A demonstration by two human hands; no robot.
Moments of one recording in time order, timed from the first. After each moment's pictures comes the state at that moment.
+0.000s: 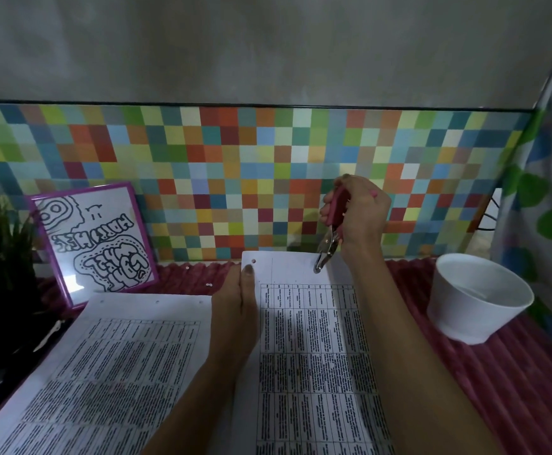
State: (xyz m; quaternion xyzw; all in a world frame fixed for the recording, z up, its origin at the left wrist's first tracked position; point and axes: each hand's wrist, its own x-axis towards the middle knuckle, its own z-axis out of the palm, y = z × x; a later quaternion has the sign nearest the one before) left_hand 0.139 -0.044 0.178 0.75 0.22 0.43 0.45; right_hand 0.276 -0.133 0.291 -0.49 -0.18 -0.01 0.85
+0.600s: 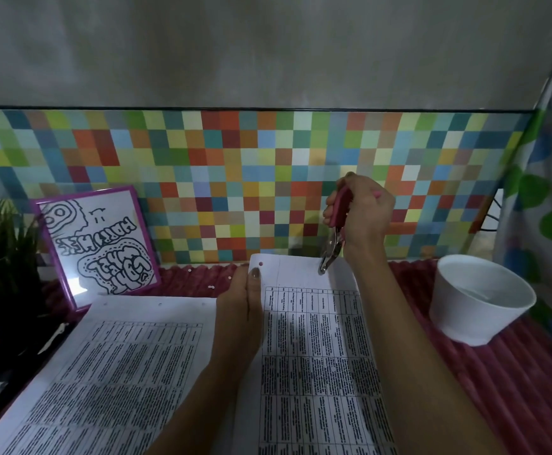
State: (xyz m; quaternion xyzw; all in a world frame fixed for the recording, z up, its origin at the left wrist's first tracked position) left_hand 0.134 -0.053 0.187 0.76 0.18 0.44 0.45; right_hand 0.276 -0.135 0.292 -0.48 -0.21 -0.04 0.85
